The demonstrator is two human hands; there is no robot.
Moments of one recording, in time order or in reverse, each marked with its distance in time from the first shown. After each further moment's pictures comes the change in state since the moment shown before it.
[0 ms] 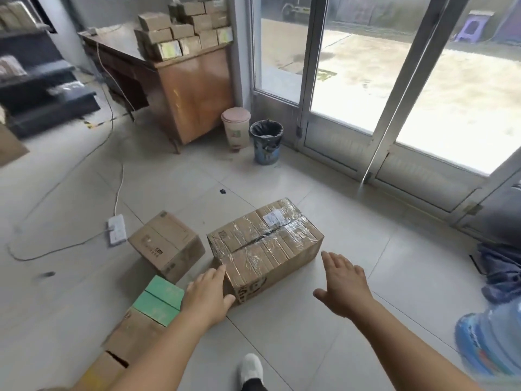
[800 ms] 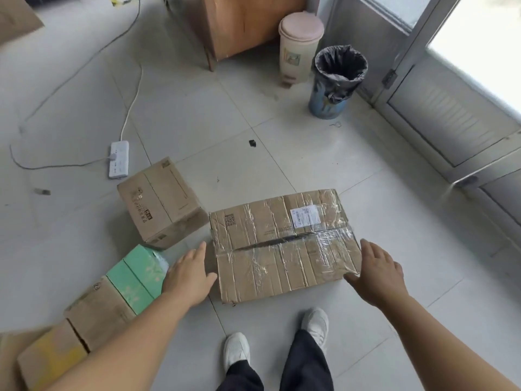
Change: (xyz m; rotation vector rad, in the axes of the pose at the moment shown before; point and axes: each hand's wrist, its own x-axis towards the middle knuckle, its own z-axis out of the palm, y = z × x) left_hand 0.318 -0.048 0.047 -0.198 -0.179 -0.426; right_hand 0.398 0.029 0.022 -0.126 -0.157 -0.034
